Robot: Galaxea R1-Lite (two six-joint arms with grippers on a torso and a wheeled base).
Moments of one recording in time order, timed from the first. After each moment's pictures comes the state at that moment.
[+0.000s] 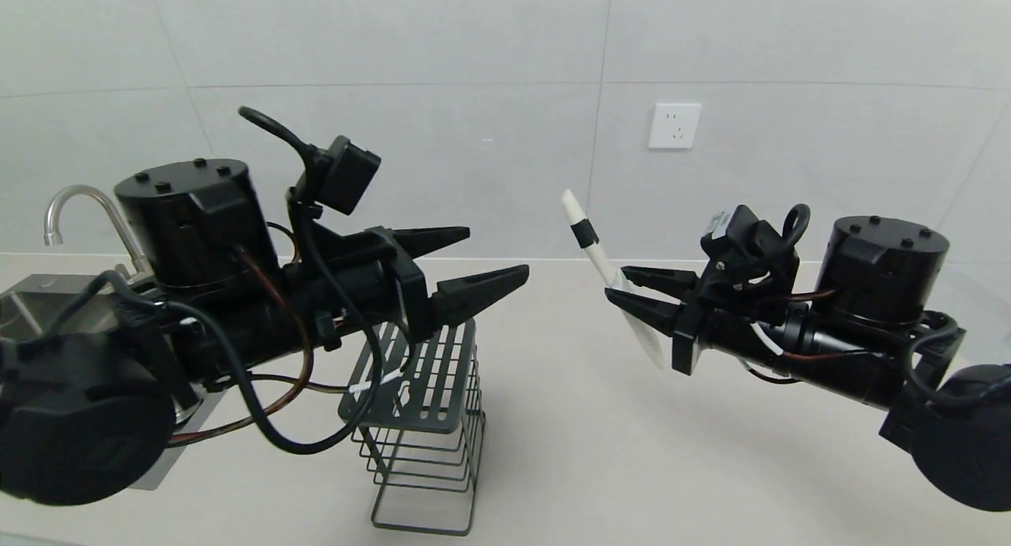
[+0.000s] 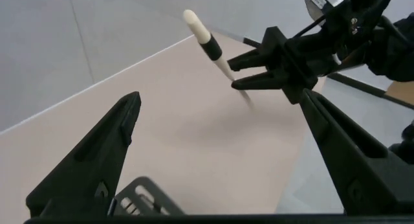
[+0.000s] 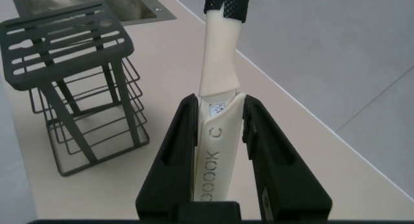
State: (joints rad) left arm -0.57 1.64 -0.76 -0.88 -0.48 -0.12; right arm 0.49 1.78 -0.61 -1.04 0.39 -0.28
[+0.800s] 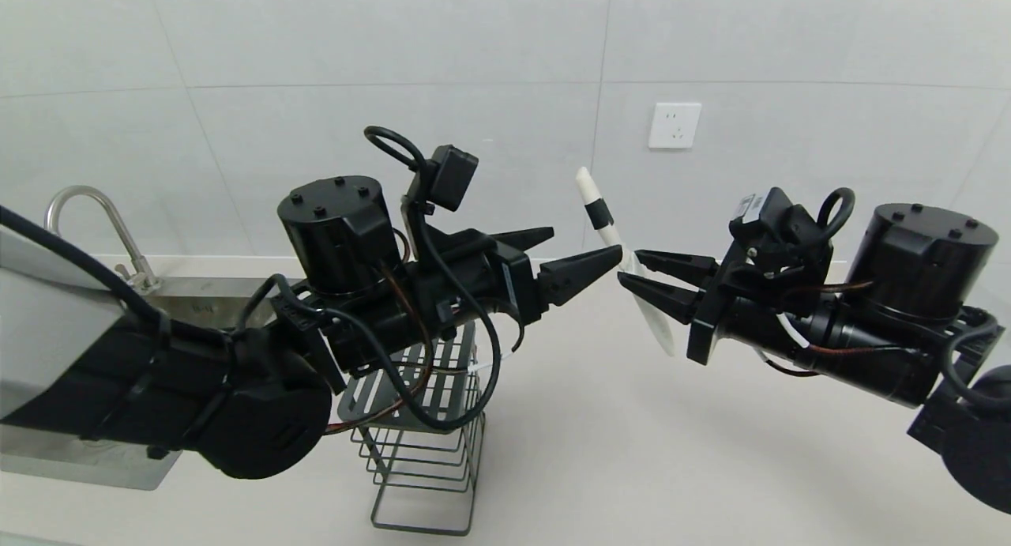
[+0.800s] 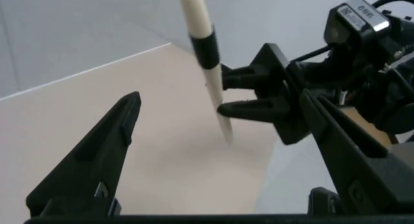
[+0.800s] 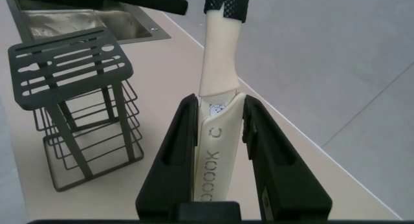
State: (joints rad) left arm -0.71 1.88 -0.91 -1.09 -0.40 -0.33; right arm 0.49 1.72 -0.60 -1.04 0.39 -0.28
